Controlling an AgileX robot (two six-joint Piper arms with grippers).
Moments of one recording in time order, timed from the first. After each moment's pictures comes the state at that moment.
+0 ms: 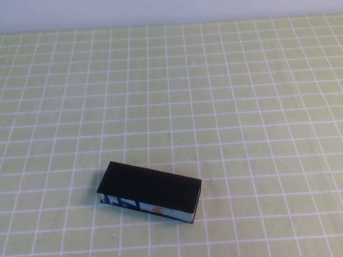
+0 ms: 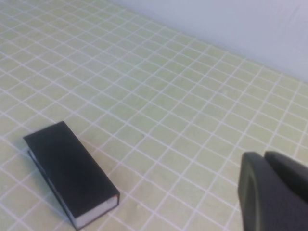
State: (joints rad) right arm 0.61 0.74 -0.82 -0.06 0.48 -0.02; left arm -0.28 0.08 -0.54 -0.18 0.87 0.16
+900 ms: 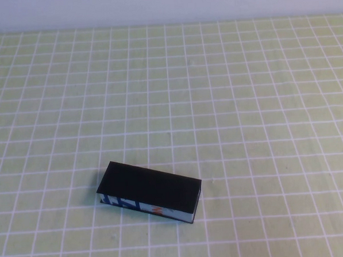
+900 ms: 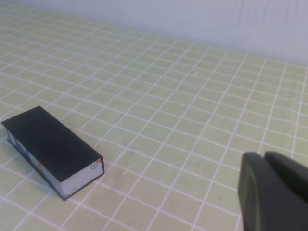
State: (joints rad) right arm 0.61 0.26 -0.35 -0.32 0.38 0.33; left arm -0.28 0.07 -0.50 -0.18 0.79 0.15
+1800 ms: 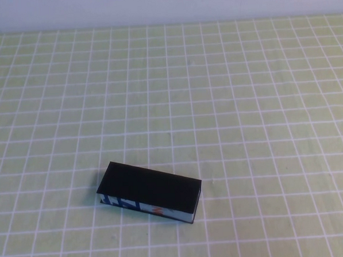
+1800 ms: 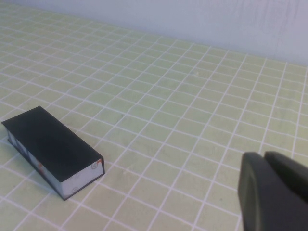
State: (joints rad) right arm 0.61 0.26 -0.35 -0.32 0.38 0.33; left arm -0.28 0.00 -0.22 -0.13 0.18 0.16
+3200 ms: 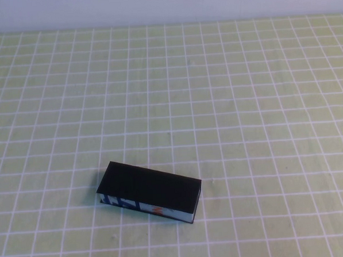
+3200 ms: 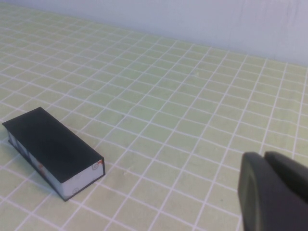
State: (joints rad) right arm 0.61 0.26 -0.35 -0.32 0.38 0.33; left arm -0.11 -0.01 0.02 -0.06 0.36 0.01
